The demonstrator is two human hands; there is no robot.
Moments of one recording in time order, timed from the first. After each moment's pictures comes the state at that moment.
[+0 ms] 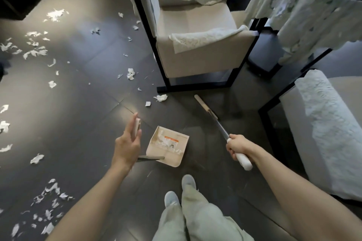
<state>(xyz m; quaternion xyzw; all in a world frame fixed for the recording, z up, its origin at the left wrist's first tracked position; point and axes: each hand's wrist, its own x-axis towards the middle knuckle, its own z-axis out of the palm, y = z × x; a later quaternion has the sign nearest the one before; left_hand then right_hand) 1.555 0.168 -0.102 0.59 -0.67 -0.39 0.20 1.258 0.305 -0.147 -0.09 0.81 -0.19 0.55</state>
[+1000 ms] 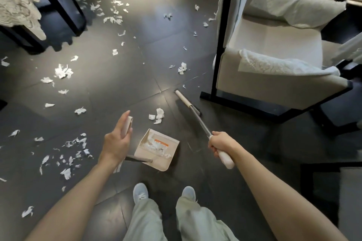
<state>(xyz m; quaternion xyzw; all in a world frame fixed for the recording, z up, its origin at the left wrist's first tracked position) 1.631 0.107 -0.103 0.74 -0.56 -0.29 0.22 1.334 0.102 -0.149 -0.32 0.74 -0.06 0.58</state>
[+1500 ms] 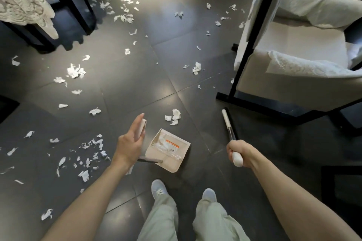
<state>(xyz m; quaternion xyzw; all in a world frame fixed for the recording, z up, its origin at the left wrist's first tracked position) 1.743 0.079 -0.120 0.71 -0.57 -0.34 0.23 1.430 0.086 -0.149 -0.19 0.79 -0.09 0.58</state>
